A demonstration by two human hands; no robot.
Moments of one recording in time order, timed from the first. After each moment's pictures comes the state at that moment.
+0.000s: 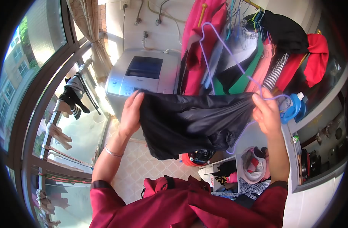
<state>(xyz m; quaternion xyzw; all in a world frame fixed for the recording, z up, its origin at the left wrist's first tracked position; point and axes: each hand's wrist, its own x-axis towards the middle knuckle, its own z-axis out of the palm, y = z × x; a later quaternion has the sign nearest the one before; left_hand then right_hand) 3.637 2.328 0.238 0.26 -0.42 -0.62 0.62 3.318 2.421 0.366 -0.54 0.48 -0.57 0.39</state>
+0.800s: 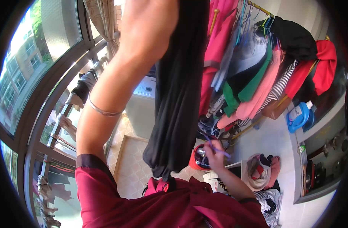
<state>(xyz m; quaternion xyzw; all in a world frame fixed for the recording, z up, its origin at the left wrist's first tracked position) 3.595 2.381 0.468 0.06 -0.55 -0.37 0.74 3.378 2.451 0.147 -0.57 0.45 -0.58 0.37</state>
